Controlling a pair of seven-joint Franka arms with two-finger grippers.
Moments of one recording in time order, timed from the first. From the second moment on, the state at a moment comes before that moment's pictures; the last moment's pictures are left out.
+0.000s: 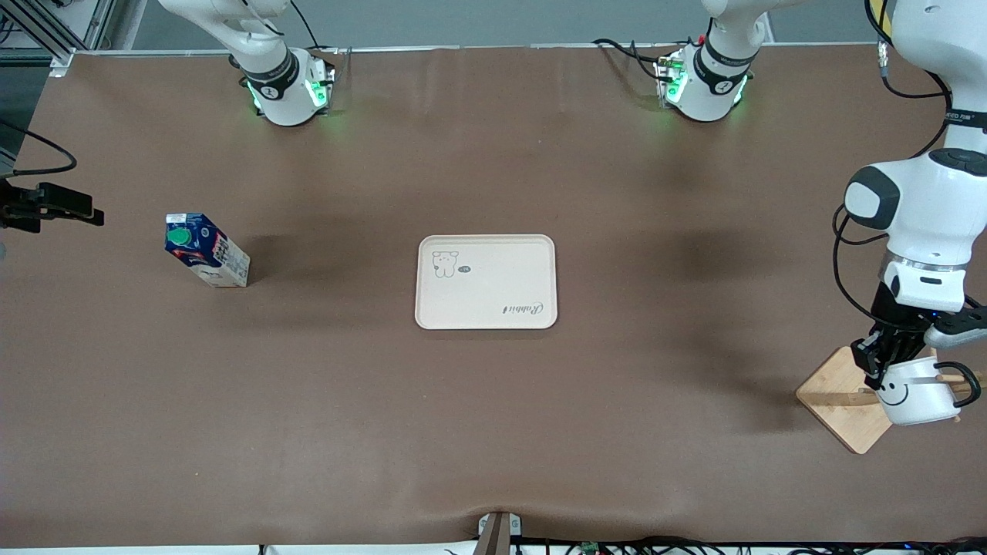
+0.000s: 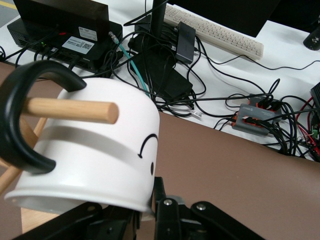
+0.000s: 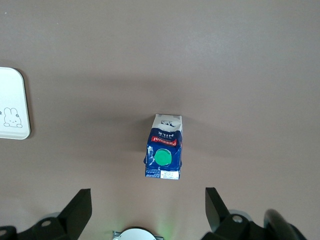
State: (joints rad) left arm 0.25 0.31 -0.15 -2.06 0.05 3.12 -0.24; right arm -0.05 0.16 -0.10 -1.42 0.04 1.40 -0.23
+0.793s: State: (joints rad) left arm 0.23 0.16 -0.18 -2.04 0.05 2.82 -0.24; right arm -0.05 0.16 -0.10 -1.42 0.04 1.40 -0.23
